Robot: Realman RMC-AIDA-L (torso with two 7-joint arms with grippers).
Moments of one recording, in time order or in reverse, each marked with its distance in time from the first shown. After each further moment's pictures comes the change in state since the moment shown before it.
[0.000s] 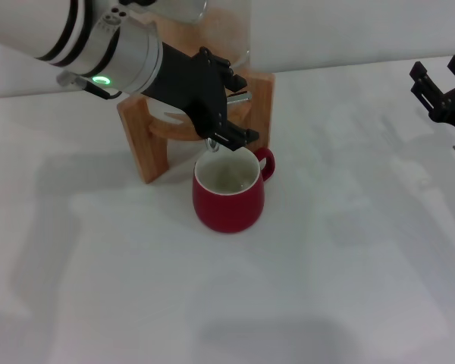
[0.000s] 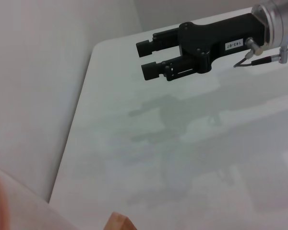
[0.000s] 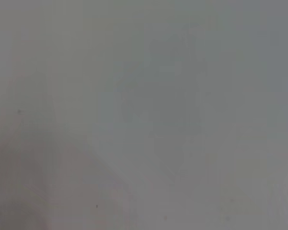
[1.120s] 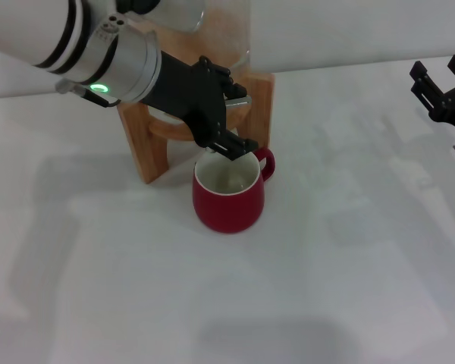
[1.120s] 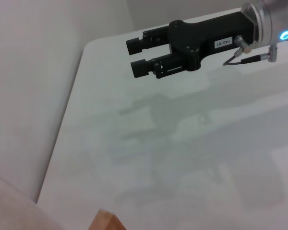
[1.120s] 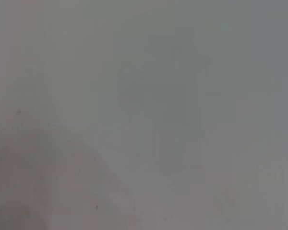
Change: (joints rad) left arm 0.010 -0.002 -0.001 -0.002 -0.007 -0.022 0.011; right arm 0.000 0.000 0.001 -0.001 0.000 0.000 0.000
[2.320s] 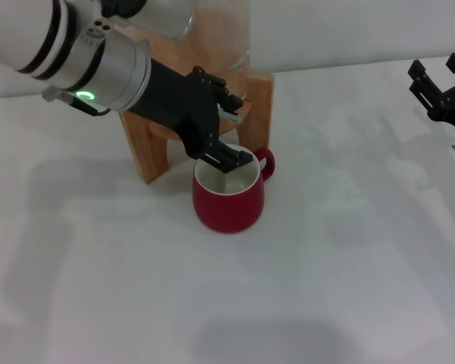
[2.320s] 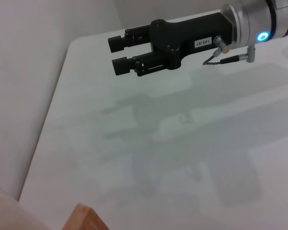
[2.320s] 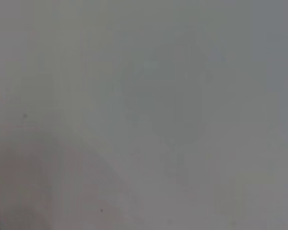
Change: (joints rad) left arm 0.039 0.002 -0.001 0.084 0.005 -0.087 -0.029; right arm 0.000 0.000 -0.007 0.000 0.000 -0.013 0.001
